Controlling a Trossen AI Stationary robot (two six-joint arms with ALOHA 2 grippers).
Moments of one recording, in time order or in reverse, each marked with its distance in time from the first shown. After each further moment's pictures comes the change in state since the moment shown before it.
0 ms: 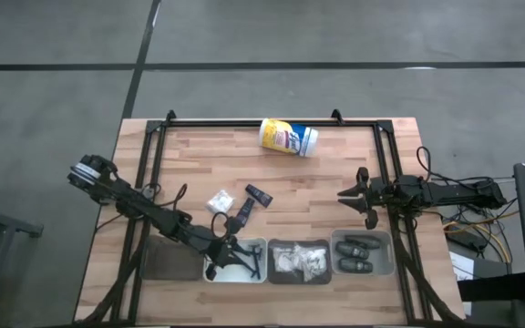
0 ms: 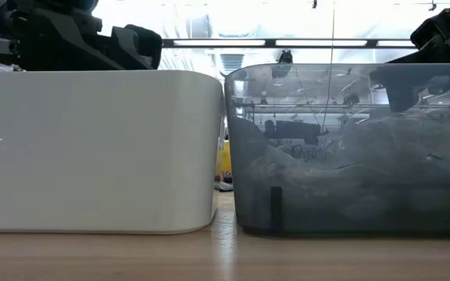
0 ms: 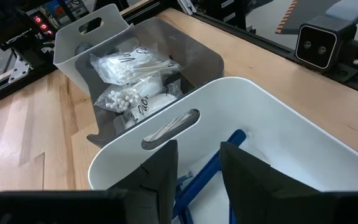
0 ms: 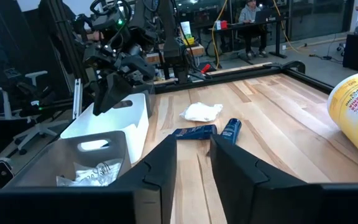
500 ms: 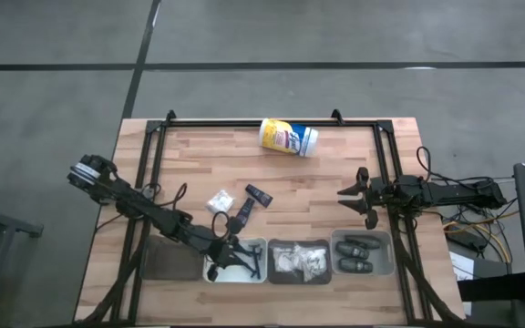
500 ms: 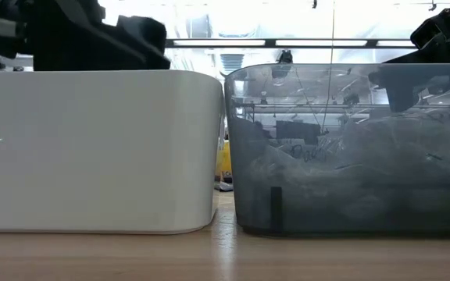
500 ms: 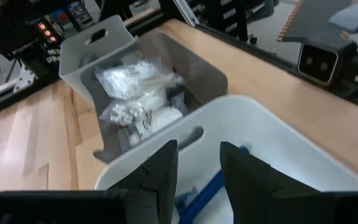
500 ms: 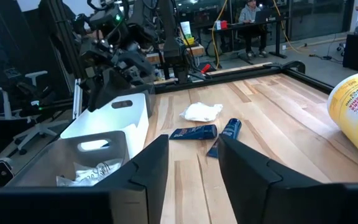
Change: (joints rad) left arm 0.001 -0.002 0.027 0.000 0.000 0.000; right arm 0.000 0.000 0.000 0.000 0.000 0.000
